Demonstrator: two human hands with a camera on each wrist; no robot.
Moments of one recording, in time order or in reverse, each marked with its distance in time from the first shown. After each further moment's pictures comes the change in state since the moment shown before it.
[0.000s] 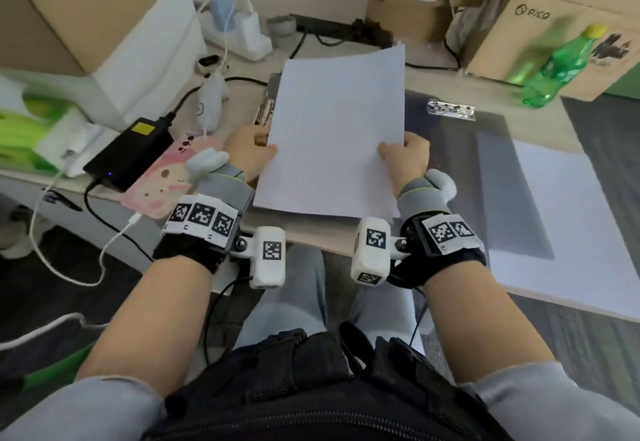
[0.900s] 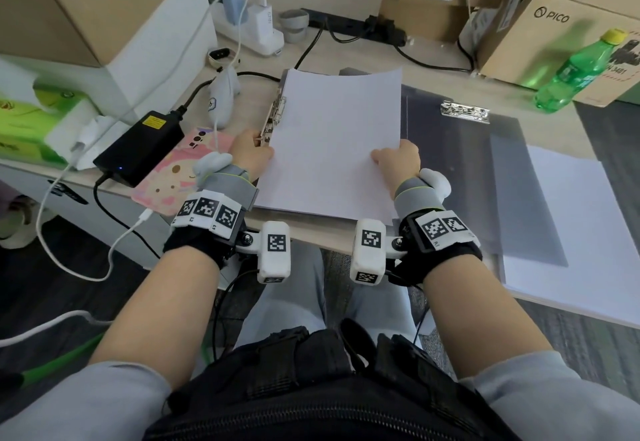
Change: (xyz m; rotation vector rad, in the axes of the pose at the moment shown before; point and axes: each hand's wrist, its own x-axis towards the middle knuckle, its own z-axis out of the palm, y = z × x) left_hand 0.011 -0.020 -0.005 -0.121 0.032 -0.200; right_hand -0.002 -0.002 0.026 -0.200 -0.059 0.120
